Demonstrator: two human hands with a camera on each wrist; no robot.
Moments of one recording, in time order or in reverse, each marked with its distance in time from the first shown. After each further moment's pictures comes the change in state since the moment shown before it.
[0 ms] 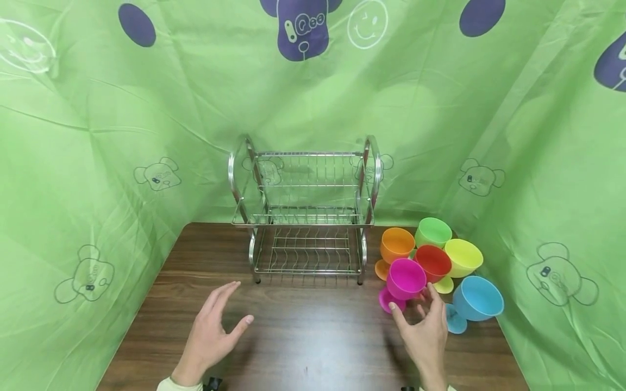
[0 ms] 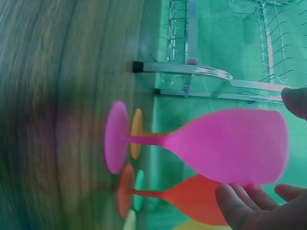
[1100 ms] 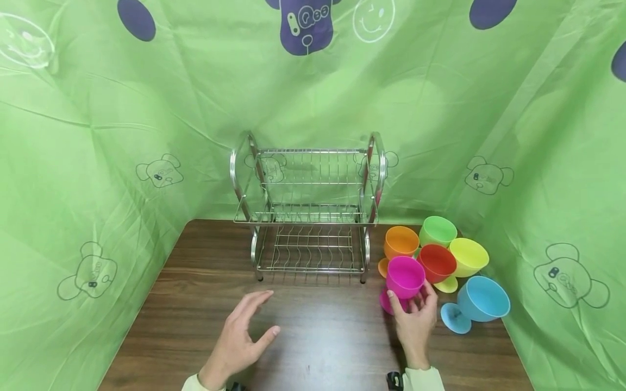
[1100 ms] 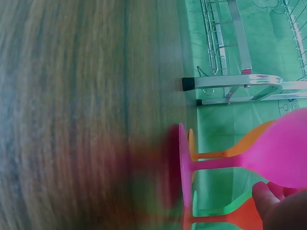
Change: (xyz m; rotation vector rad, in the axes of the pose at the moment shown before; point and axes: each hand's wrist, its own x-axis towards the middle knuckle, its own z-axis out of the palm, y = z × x) left_hand 0.000 0.043 0.029 -0.196 -0.051 0.157; right_hand 0.017 0.037 0.057 0.409 0.123 0.057
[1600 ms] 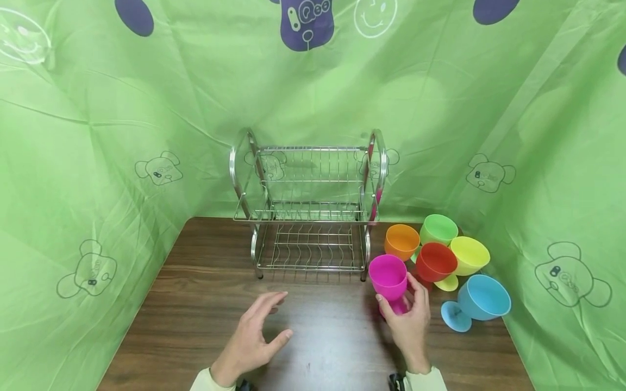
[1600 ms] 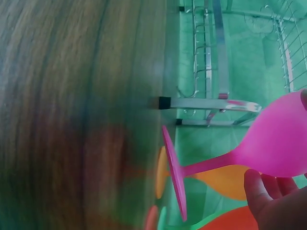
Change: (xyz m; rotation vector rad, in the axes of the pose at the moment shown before) left_hand 0.006 0.010 0.018 -0.085 -0.086 0.050; right_hand -0.013 -0.025 0.000 -0.168 -0.131 -0.163
